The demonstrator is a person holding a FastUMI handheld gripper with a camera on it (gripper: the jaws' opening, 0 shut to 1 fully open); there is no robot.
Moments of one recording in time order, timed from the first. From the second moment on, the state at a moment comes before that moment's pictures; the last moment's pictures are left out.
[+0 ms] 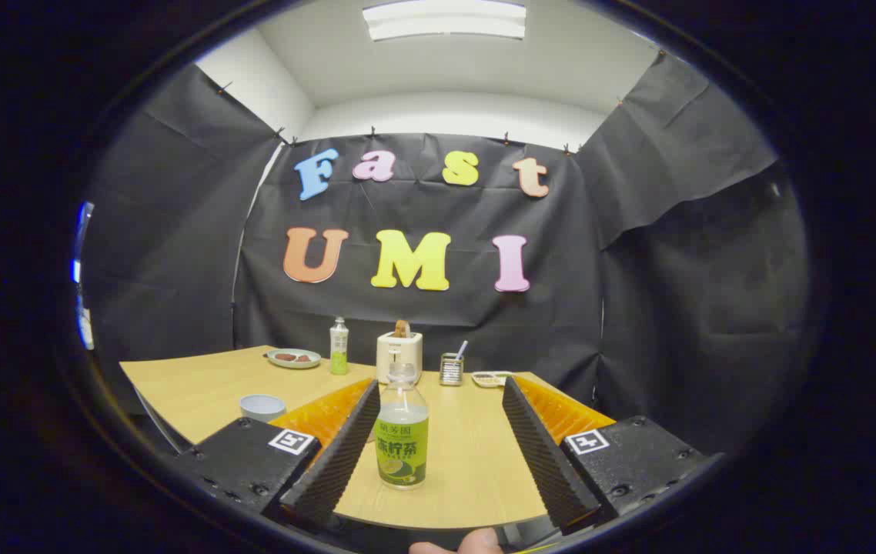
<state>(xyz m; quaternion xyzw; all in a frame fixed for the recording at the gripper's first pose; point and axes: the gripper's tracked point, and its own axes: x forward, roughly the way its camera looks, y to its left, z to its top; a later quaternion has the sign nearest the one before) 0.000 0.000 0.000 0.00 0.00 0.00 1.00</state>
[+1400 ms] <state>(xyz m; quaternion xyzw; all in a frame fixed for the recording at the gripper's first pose) 0.014 0.021 -0.014 -0.03 0.02 0.00 1.00</state>
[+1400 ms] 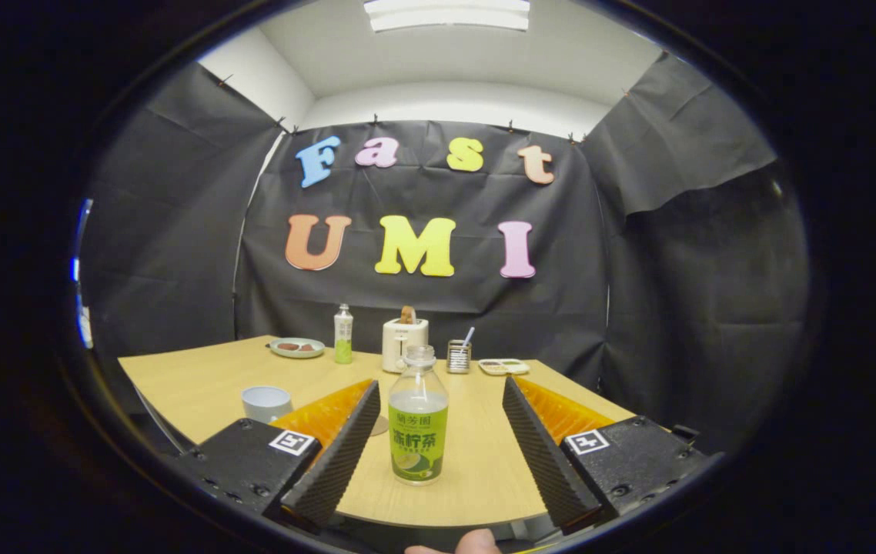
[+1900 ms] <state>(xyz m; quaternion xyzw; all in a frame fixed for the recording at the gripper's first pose) 0.030 0.033 -0.040 -0.02 0.04 0.02 1.00</state>
